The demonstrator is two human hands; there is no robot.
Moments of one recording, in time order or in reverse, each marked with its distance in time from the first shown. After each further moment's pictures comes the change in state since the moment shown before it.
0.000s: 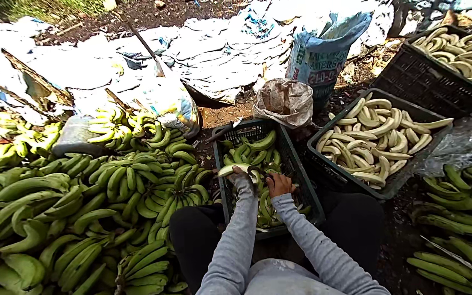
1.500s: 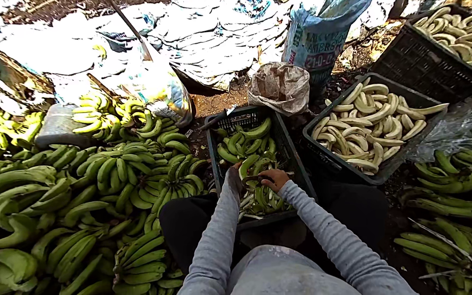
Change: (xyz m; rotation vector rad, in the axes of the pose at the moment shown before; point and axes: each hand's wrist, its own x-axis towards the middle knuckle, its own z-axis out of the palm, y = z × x) left_hand 0.008 0.019 -0.056 -0.327 -0.676 -0.817; right_hand 0.015 0.051 -0.014 0.028 -0.460 -0.422
